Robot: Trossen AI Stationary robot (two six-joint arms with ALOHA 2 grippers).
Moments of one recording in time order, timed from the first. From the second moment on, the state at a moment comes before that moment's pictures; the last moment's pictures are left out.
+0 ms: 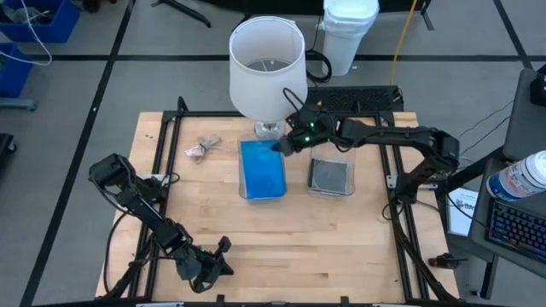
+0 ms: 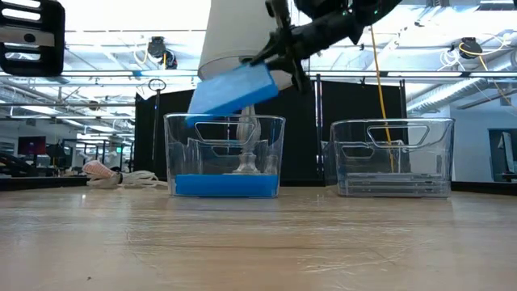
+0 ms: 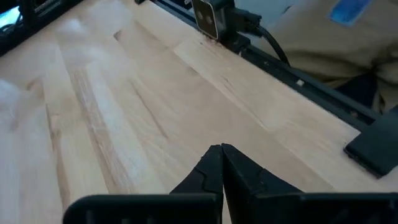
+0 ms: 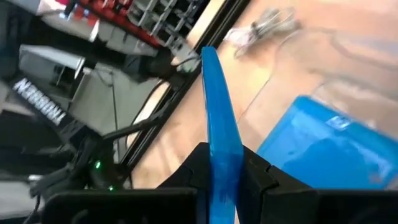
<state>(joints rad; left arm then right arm) -0.87 1.67 0.65 0.41 -0.36 0.10 -0.32 1.59 1.21 -0.09 -0.35 0.82</state>
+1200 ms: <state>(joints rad) -0.87 1.67 0.65 0.46 -0.46 -0.06 -0.34 1.80 1.20 -0.05 -0.40 0.81</state>
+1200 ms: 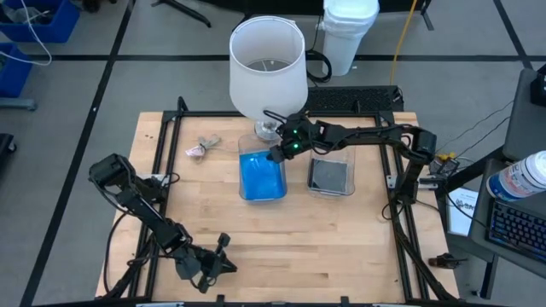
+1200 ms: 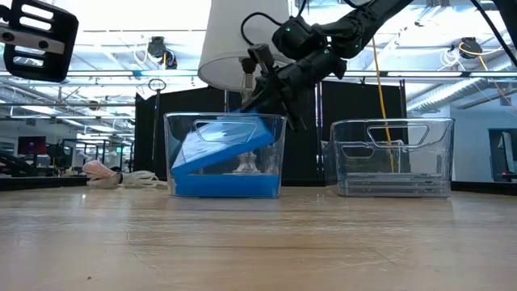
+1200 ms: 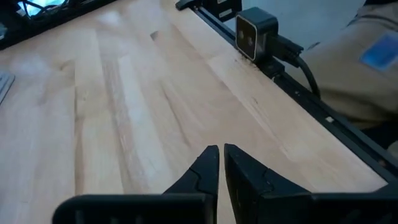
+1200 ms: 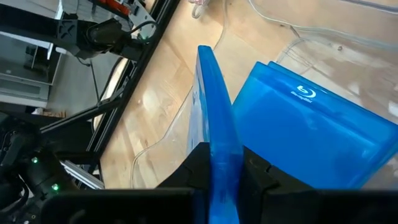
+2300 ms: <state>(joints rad) -0.85 1.67 0.65 0.47 -0.51 0.05 -0.32 1.80 1.20 -0.05 -0.36 0.27</state>
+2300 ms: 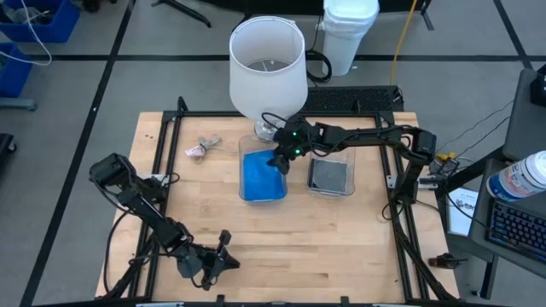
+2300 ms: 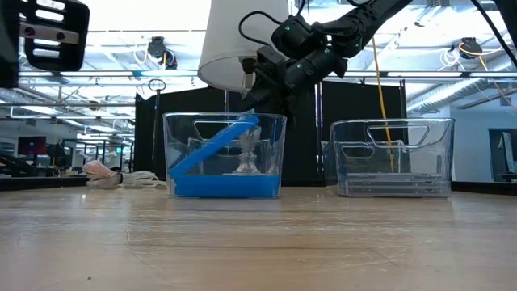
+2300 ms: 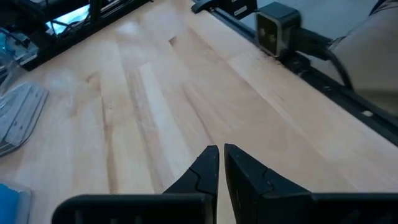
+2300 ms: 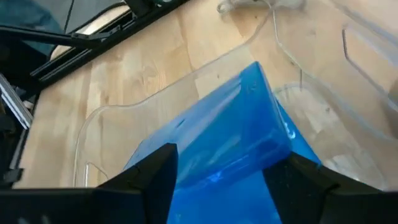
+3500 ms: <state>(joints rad) -0.62 1.67 0.71 0.43 -0.45 0.17 0.02 1.35 1.09 -0.25 -0.02 -0.28</state>
